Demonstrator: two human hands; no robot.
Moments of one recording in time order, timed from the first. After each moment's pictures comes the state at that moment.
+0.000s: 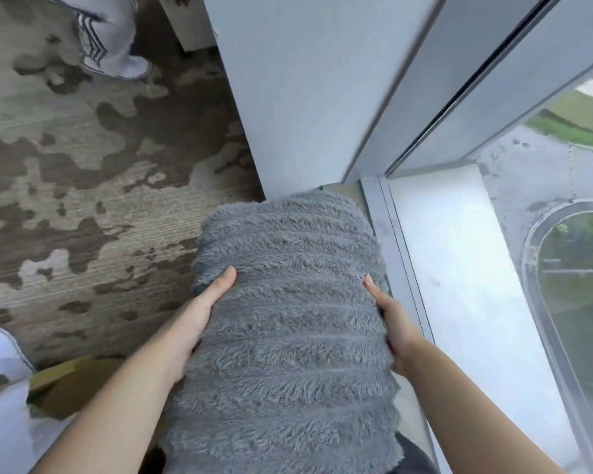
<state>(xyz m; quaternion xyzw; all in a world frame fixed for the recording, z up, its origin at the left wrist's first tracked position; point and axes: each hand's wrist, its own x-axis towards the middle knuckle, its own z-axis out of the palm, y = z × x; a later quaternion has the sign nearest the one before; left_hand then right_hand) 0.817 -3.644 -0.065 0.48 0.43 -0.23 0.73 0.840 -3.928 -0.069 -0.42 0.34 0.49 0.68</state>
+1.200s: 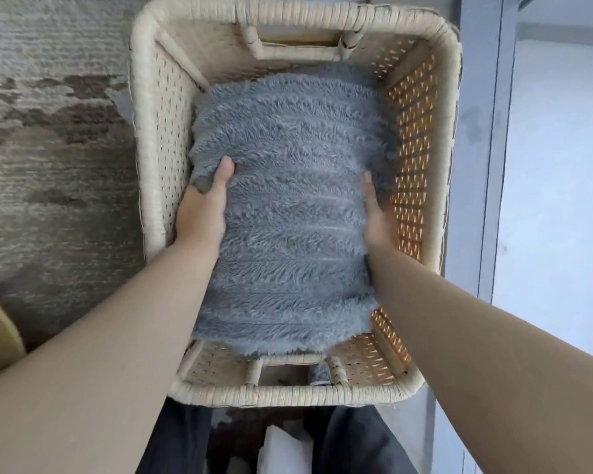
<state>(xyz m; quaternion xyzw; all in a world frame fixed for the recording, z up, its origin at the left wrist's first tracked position) 0.834 -3.736 -0.447 0.63 0.57 -0.14 0.51 0.884 -3.930 -0.448 -0.71 0.41 0.35 0.46</state>
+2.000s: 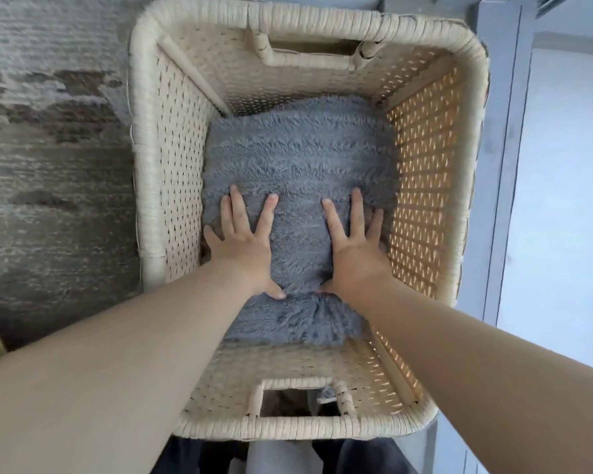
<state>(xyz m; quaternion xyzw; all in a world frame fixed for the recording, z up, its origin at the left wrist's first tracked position) 0.823 -3.762 -0.478 0.82 0.16 -0.54 0.07 0.864 -3.919 -0.469 -0.86 -0.16 0.48 -0.04</state>
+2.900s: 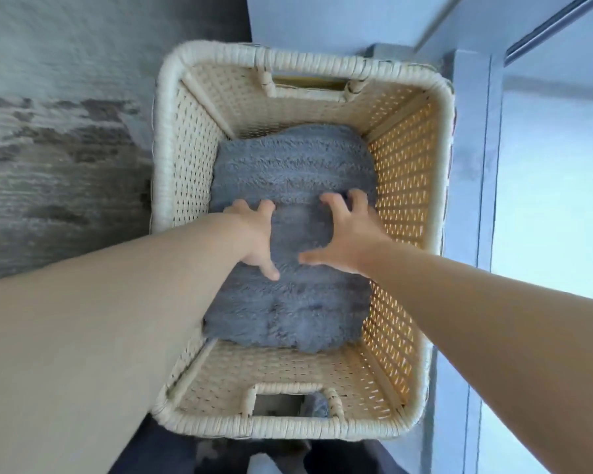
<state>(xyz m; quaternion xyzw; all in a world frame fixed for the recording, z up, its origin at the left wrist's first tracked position) 0.873 -3.743 -0.439 0.80 0.15 -0.57 0.12 0.910 -3.908 -0.449 -0.87 -0.14 0.46 0.05</state>
